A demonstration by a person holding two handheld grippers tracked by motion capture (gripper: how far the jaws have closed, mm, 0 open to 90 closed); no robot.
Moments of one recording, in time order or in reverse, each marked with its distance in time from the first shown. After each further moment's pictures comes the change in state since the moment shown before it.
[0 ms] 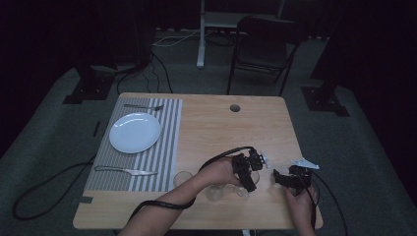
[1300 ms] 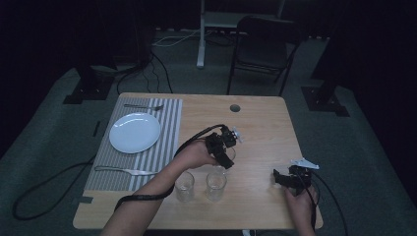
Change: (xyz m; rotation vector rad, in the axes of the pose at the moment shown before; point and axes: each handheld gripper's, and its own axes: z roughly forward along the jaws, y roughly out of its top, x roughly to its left) left arm 0.052 -0.052 -0.059 -0.025 0.145 -0.147; right arm 0.000 0.000 0.000 -0.001 0.000 0.002
